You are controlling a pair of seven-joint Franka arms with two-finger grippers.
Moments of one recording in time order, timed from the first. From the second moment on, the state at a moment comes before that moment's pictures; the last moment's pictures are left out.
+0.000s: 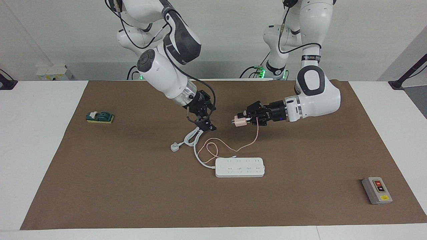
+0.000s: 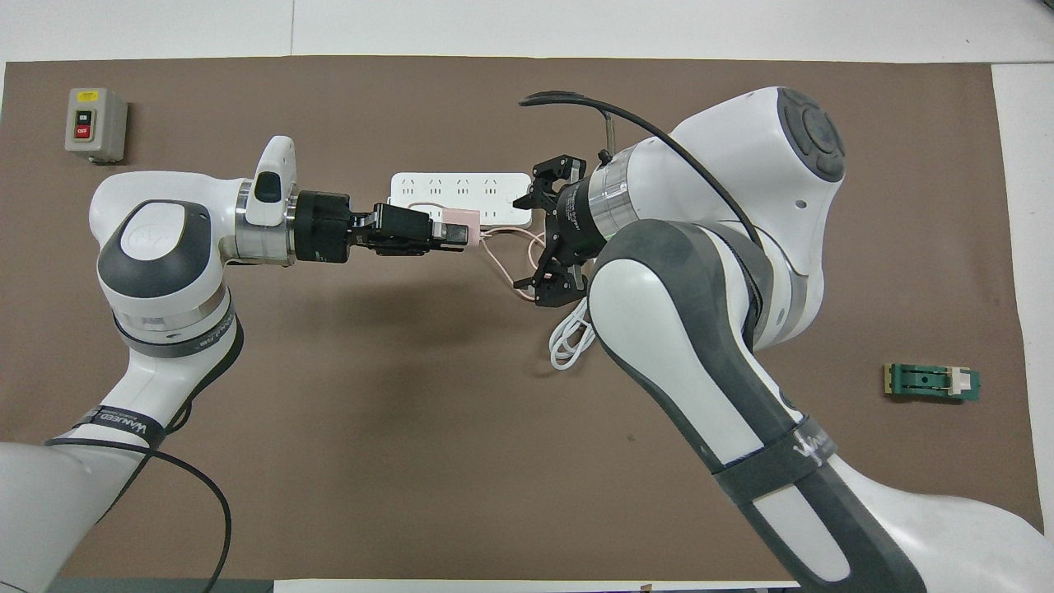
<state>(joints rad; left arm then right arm) -0.23 0.21 -0.01 -1.87 -1.16 1.86 0.45 0.40 0.28 -0.03 -1.59 0.61 2.06 1.74</state>
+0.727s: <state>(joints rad) -0.31 0.22 -0.03 -1.72 -0.51 1.95 0.54 0.22 0.25 -0.03 -1.55 0.45 1.92 1.36</state>
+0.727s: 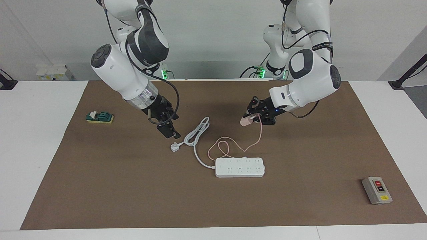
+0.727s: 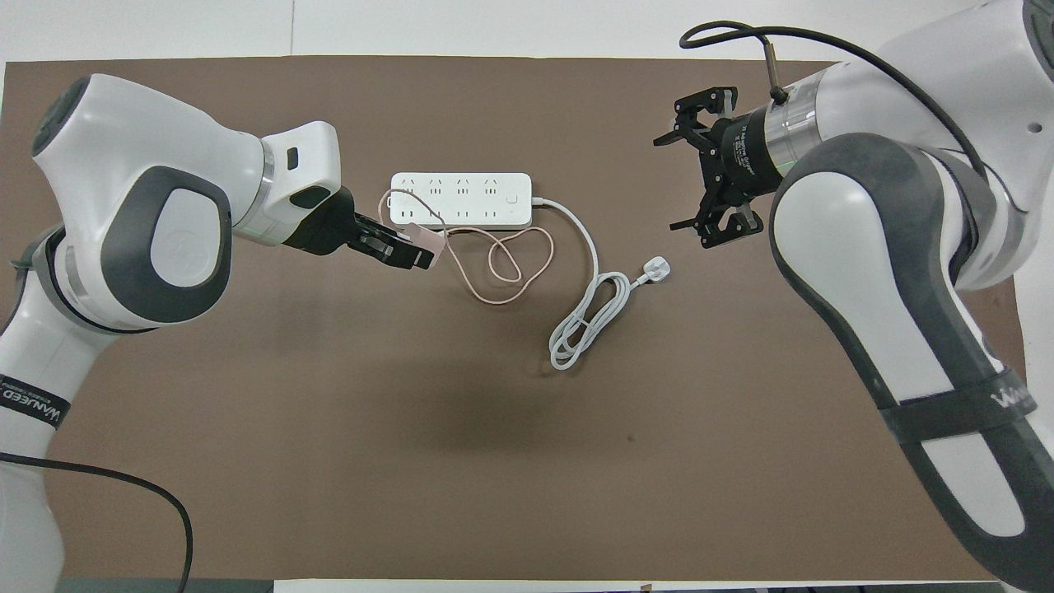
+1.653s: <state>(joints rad) -0.37 0.30 -0.04 -1.69 0.06 2.14 1.10 0.06 0.17 -0.03 -1.54 0.28 1.76 0.75</state>
